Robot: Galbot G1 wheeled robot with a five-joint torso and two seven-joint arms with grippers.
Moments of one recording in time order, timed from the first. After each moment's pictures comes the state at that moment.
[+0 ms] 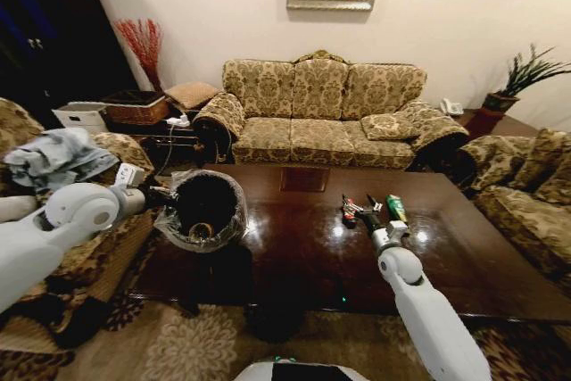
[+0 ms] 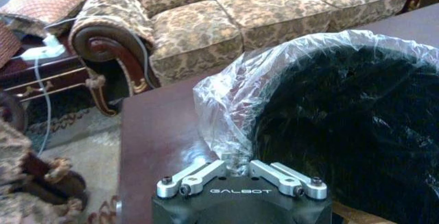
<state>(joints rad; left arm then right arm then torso) 1.26 -0.22 -0.69 -2.03 -1.26 0.74 -0.13 -1.04 1.16 0.38 1.64 0.54 -0.08 0.00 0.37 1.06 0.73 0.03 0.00</state>
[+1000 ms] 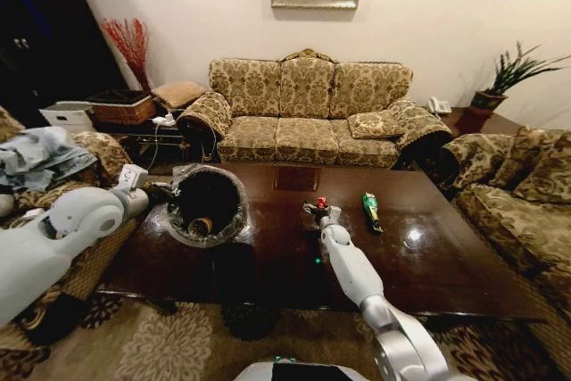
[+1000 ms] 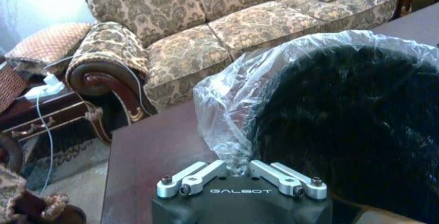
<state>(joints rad) 1.25 -0.28 -0.69 -2.06 -1.10 0.71 -0.11 -0.62 1.51 0.29 0.88 0.37 -0.02 0.04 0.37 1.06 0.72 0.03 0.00</state>
